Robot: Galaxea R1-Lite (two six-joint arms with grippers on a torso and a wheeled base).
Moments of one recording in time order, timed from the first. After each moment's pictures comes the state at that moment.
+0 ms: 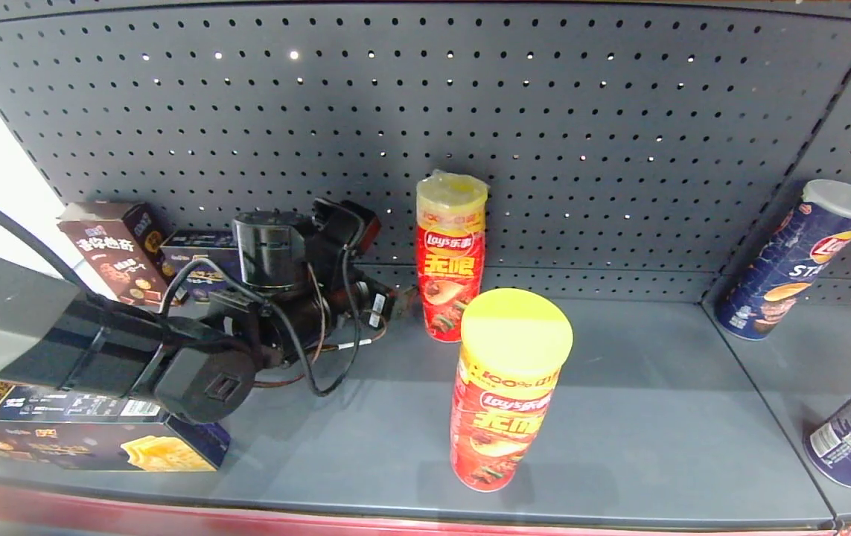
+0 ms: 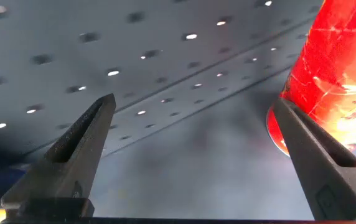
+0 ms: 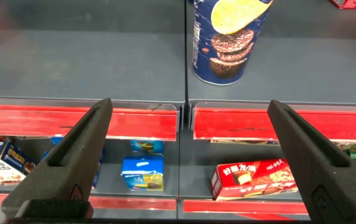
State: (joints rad) left arm -0.46 1.96 -1.03 -0.76 0.05 0.21; right arm 0.00 0.00 0.00 0.00 -0.03 -0.01
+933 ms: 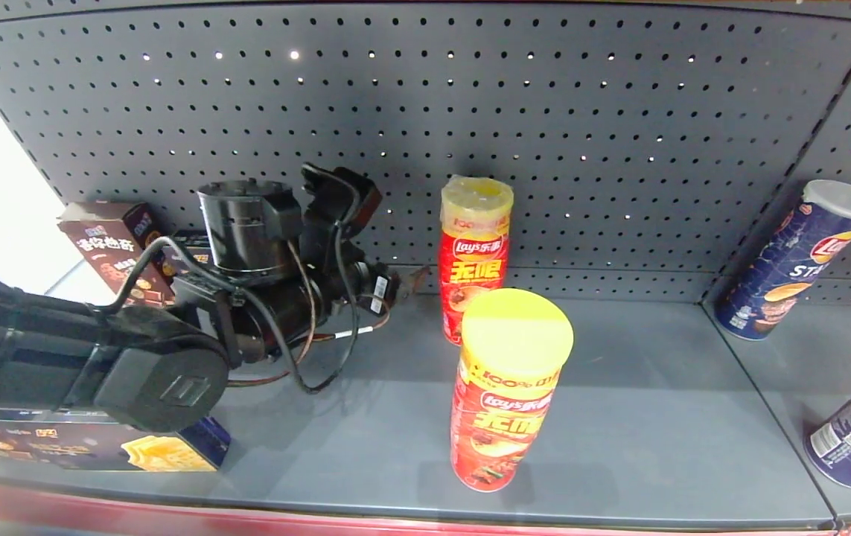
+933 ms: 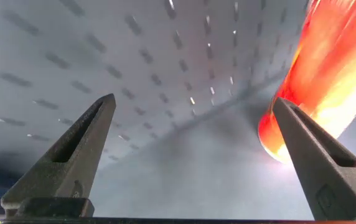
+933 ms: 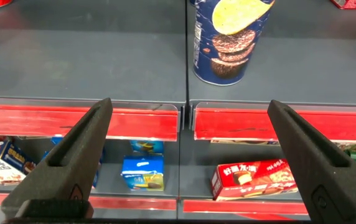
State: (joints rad) left arm -0.50 1.84 -1.01 -0.73 0.06 0.23; right arm 0.00 0.00 0.00 0.00 -0.03 -0.01
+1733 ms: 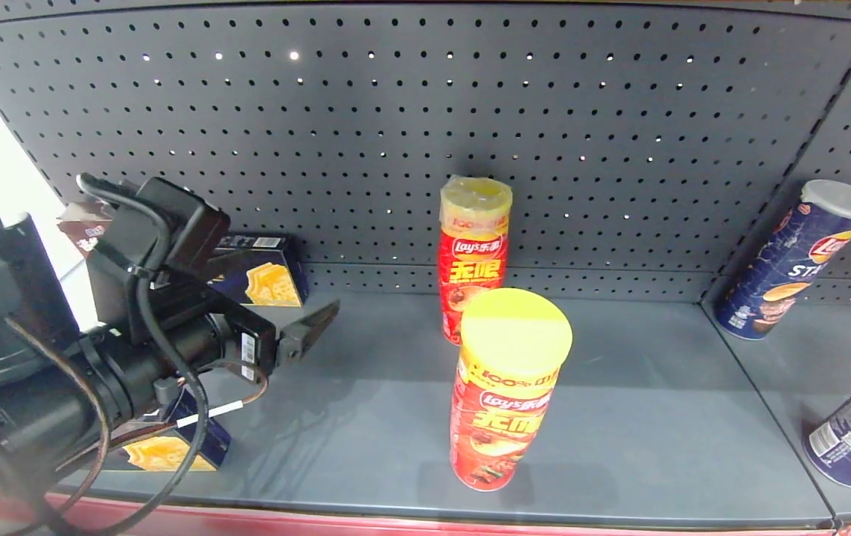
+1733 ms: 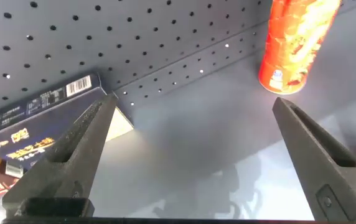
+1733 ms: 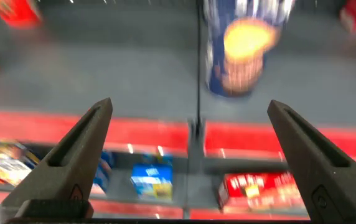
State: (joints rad) left arm -0.49 1.39 -0.62 -0.69 0.11 0.23; right arm 0.01 0.08 -0.13 0.01 0.04 0.00
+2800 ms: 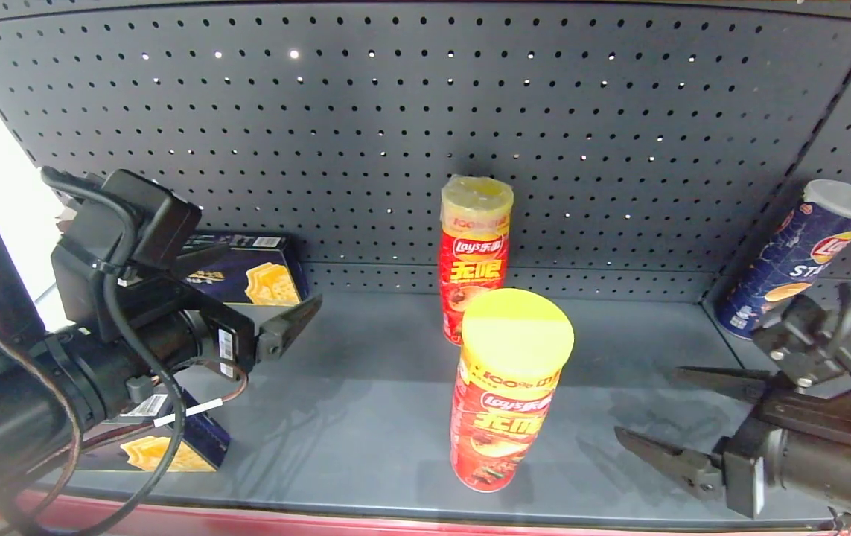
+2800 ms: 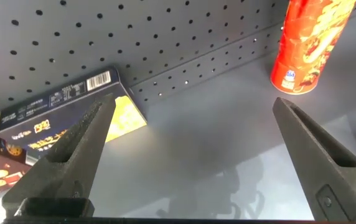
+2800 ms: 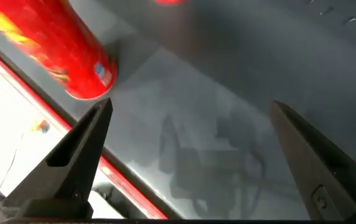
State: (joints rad) left arm -0.46 1.36 -0.61 -0.68 0.11 0.24; right arm 0.62 1.26 -0.50 -0.42 -0.02 -0.10
